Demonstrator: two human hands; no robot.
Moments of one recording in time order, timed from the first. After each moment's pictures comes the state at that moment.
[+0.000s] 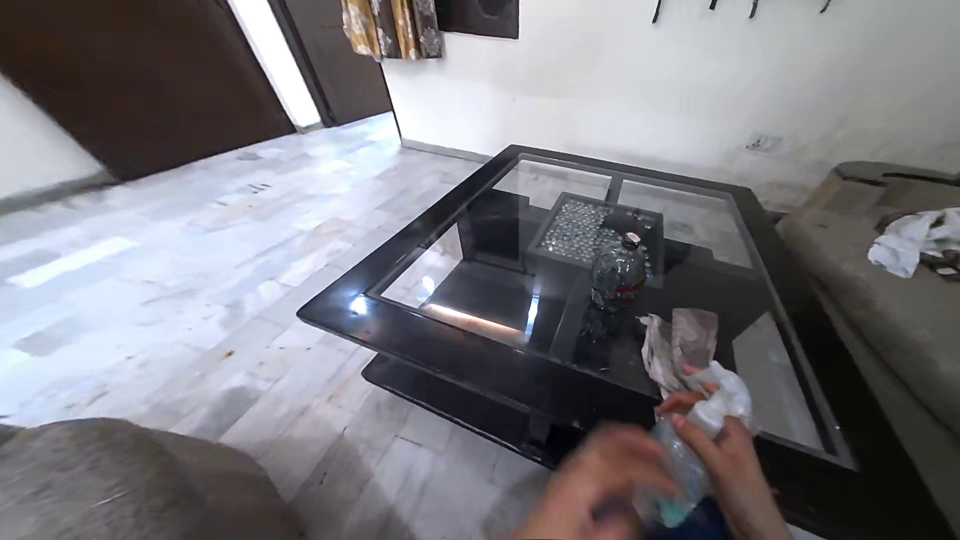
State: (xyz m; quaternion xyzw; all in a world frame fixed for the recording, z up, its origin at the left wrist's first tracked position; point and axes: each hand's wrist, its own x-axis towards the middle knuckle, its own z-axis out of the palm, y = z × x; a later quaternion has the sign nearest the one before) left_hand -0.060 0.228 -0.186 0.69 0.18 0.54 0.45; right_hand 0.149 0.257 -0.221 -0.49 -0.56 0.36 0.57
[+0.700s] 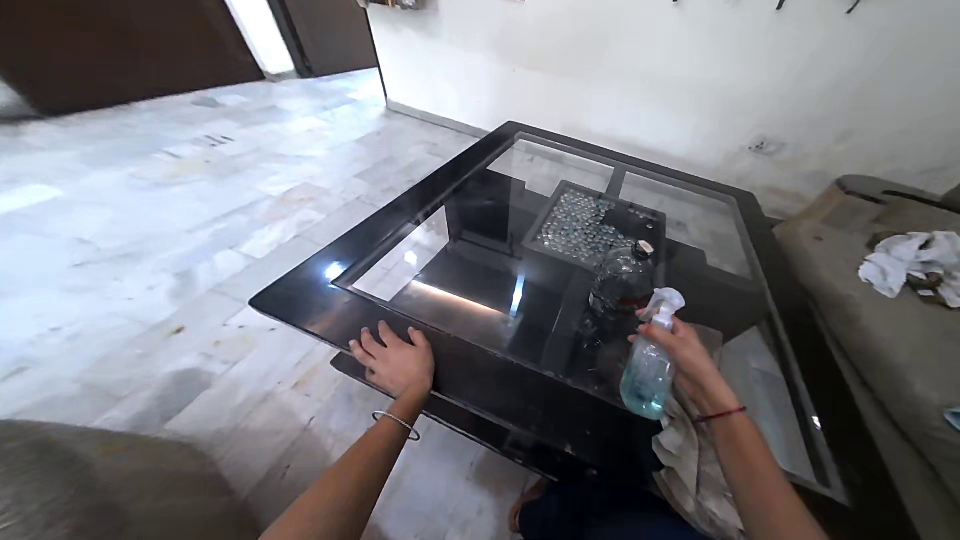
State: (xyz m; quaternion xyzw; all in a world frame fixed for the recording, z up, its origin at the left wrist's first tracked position) left_hand -0.198 0.414 -0.319 0.33 0.88 0.32 0.12; right_hand 0.159 0.411 -0.214 -0.61 -0.46 0.46 0.44
